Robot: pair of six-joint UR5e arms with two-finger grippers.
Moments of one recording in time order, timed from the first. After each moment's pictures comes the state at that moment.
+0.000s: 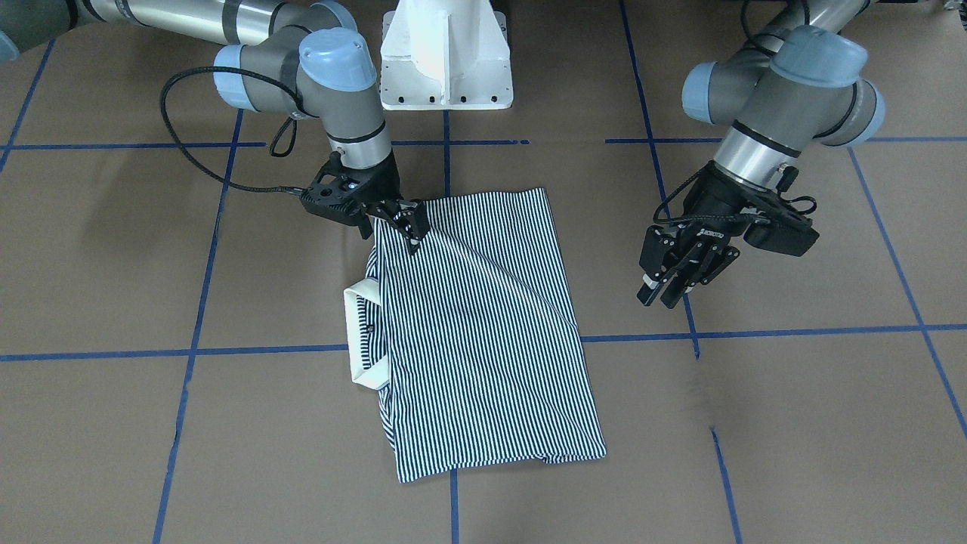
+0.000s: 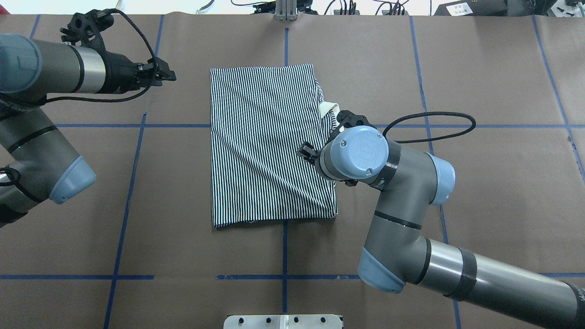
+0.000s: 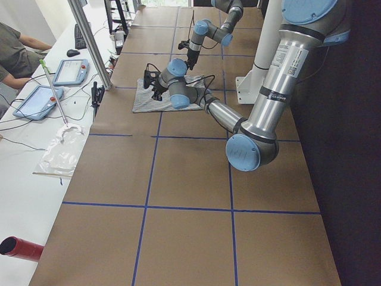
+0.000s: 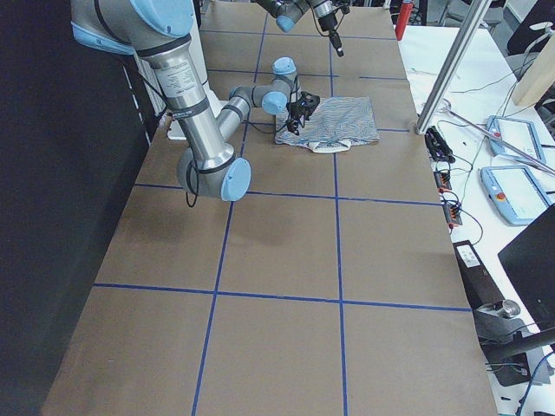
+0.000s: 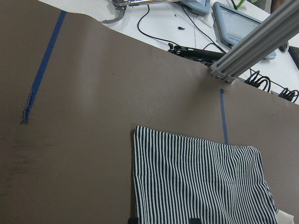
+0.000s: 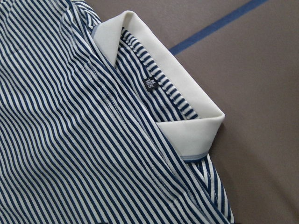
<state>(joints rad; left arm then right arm) -0.86 -1.94 -1.70 -2.32 -1.86 -1.35 0.44 -0.99 1.70 -1.39 1.63 1.87</state>
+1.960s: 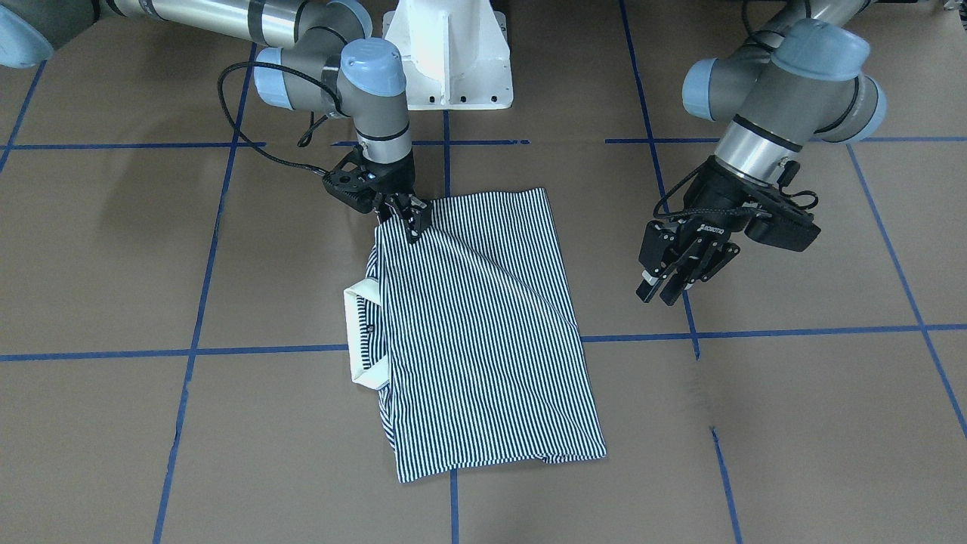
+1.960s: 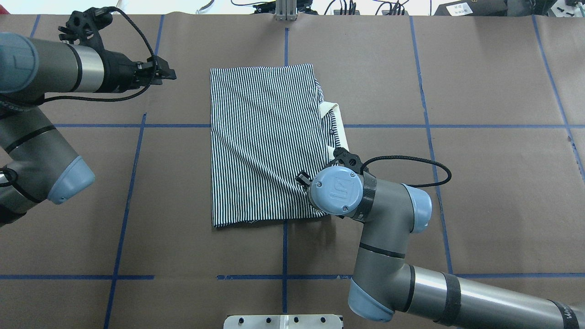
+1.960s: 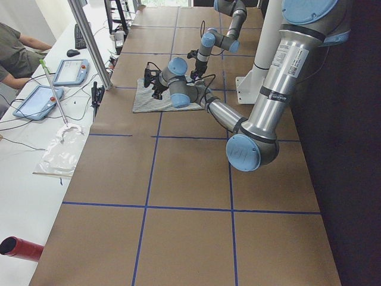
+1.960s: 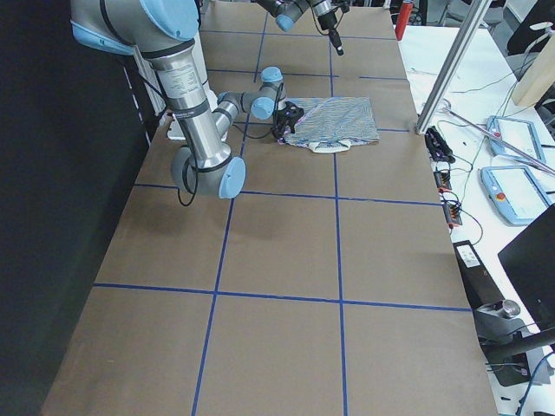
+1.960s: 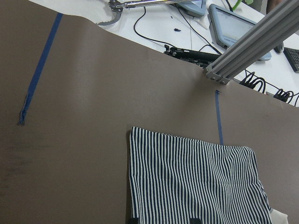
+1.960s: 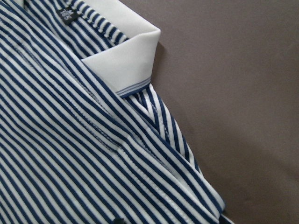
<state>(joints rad) -0.87 -1.94 -1.72 -2.32 -1.86 -1.35 0.36 -0.98 1.64 -1.42 1.60 2.03</state>
